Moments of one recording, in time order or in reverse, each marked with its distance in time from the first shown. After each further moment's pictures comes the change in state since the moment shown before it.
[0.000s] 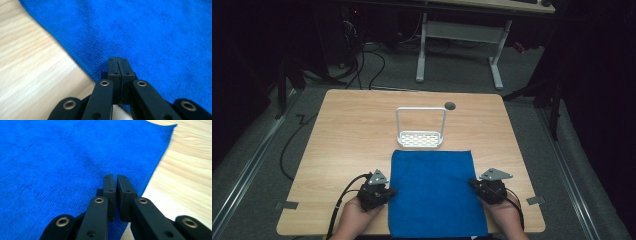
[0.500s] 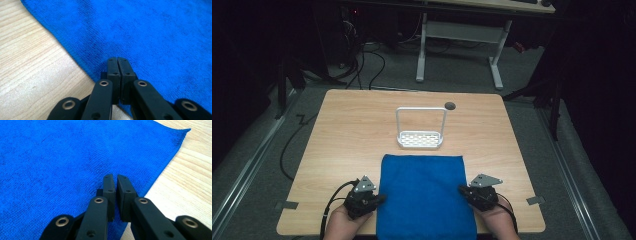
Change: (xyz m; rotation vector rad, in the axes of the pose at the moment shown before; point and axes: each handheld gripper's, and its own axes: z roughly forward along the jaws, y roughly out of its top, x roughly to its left) left arm 0.000 -0.018 -0.020 0.010 0.027 0.000; right arm 0.030 0.003 0.002 0.008 0.071 -0.063
